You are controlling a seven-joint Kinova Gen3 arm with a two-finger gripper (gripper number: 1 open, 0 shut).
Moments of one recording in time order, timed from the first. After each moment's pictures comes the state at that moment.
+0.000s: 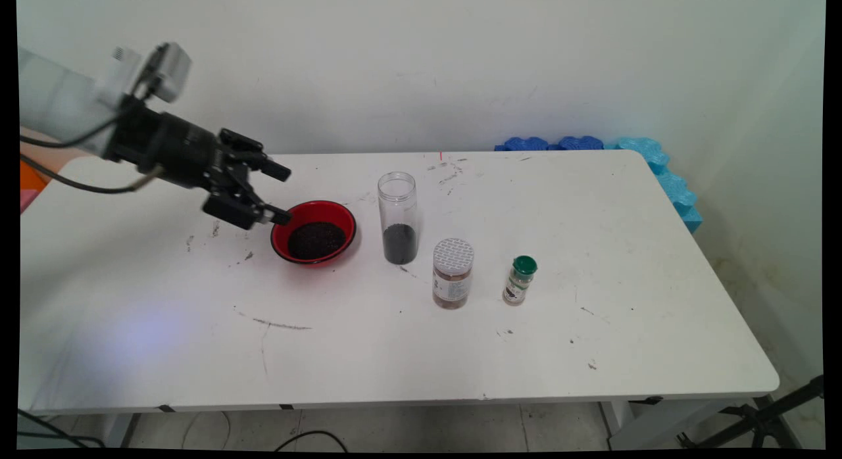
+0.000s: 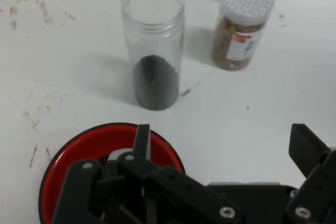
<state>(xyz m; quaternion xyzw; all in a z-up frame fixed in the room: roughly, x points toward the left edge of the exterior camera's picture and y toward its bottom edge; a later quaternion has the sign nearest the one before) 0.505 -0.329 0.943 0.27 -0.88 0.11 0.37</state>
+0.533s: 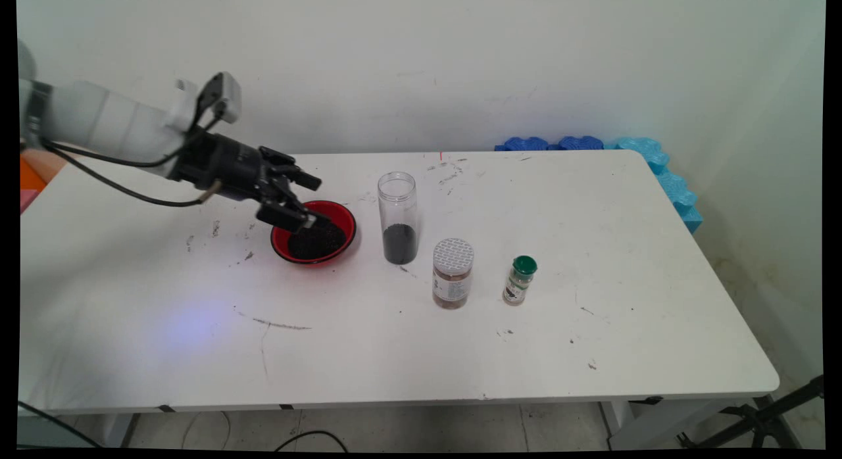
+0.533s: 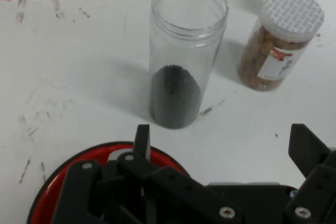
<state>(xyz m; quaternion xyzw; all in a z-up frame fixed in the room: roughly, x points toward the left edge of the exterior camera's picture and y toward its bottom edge) 0.481 -0.360 0.895 0.31 -0.86 0.11 0.39</state>
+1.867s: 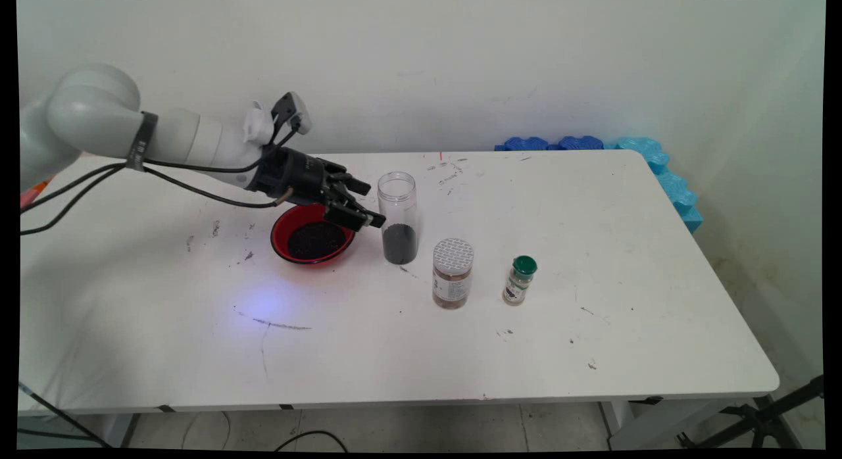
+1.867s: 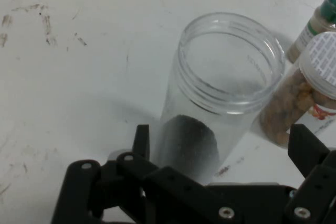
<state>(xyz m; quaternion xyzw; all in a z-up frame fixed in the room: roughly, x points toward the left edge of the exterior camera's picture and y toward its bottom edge) 0.435 -0.413 0.845 0.33 -0.84 0.10 0.41</state>
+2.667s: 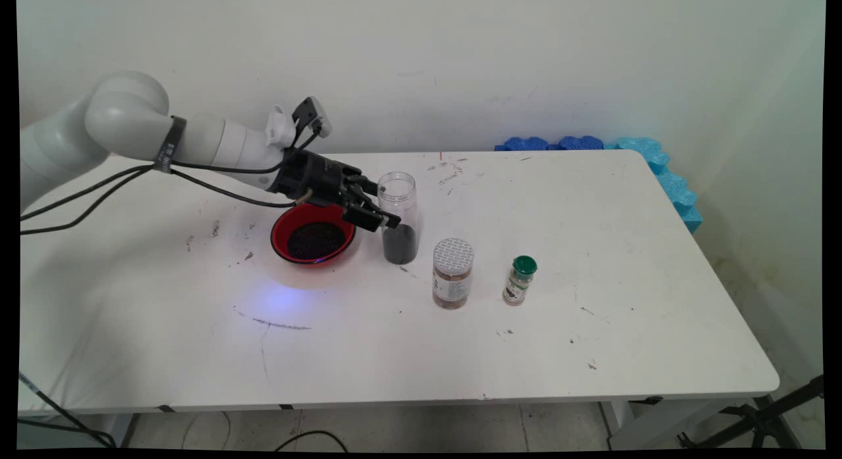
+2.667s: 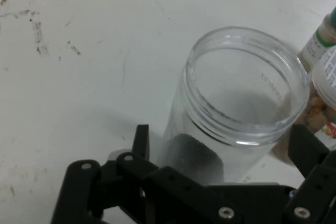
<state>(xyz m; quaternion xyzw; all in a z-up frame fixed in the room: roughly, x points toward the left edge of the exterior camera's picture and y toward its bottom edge) 0.420 -0.432 0.831 0.33 -0.84 0.09 0.42</state>
